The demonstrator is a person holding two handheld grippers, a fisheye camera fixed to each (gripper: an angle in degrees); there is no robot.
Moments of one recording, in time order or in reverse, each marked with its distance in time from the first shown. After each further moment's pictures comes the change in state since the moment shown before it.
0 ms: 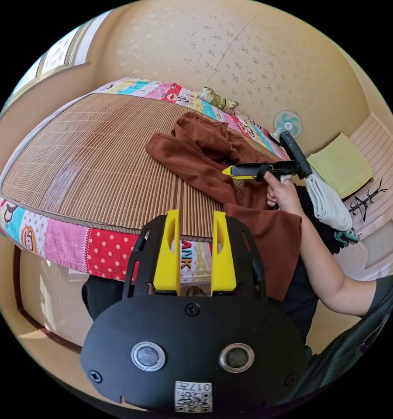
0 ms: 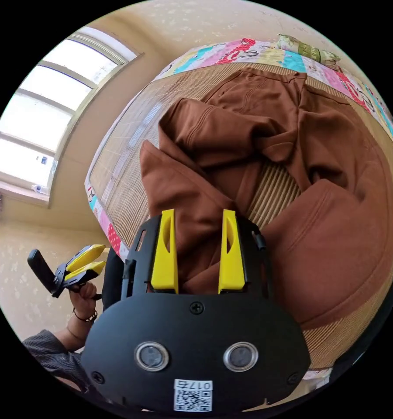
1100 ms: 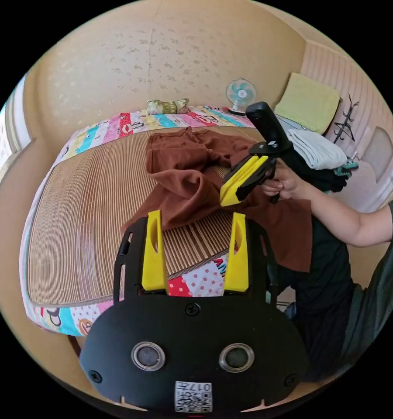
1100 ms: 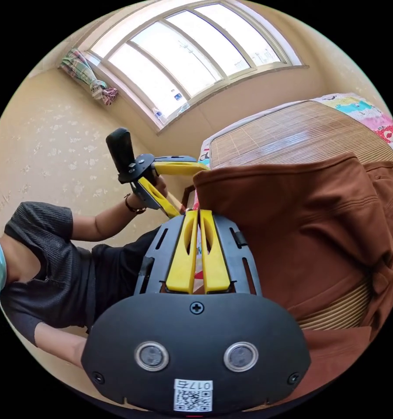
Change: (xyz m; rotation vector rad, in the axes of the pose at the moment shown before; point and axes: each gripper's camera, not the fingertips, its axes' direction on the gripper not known) left arm 0.032 -0.083 0.014 -0.043 -0.037 0.513; right arm -0.008 0.049 -0.044 -0.024 -0.502 -0.734
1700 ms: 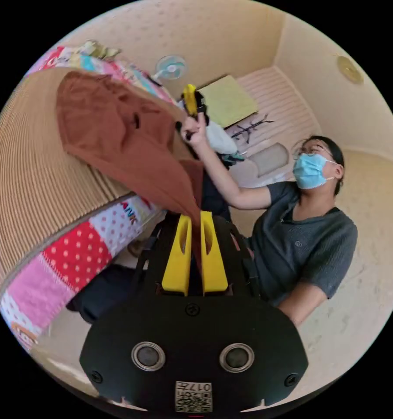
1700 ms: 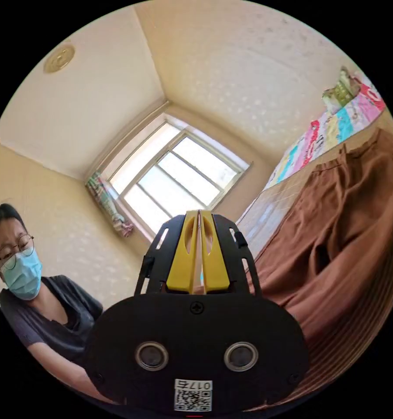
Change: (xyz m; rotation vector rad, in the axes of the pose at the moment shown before) left arm -0.071 0.042 0.042 -0.277 0.832 -0.170; right arm 0.066 0.163 -0.220 0.988 0.012 0.293
